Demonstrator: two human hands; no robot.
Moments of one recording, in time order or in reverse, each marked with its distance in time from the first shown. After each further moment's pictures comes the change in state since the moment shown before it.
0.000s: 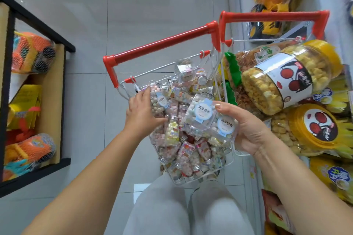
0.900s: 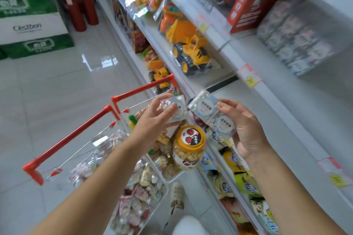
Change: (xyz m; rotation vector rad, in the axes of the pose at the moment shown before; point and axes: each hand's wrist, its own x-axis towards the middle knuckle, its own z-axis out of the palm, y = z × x) left_hand -0.159 0.320 -0.094 -1.069 -0.701 0.478; right_hand -0.268 -0.099 -0.114 0.271 0.532 -0.729
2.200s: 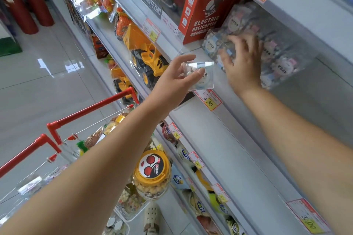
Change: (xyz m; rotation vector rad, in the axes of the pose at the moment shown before) left_hand 0.171 0.049 0.164 0.259 -0.141 0.177; right_hand 0.234 -0.109 -0.116 -1.298 0.448 -0.980
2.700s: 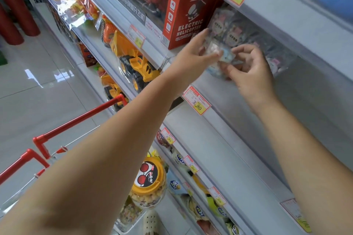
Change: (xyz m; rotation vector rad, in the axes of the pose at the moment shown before) left_hand 0.064 0.028 0.048 0.149 -0.125 0.124; right_hand -0.027 -0.013 -0.062 0.761 -0.106 0.402
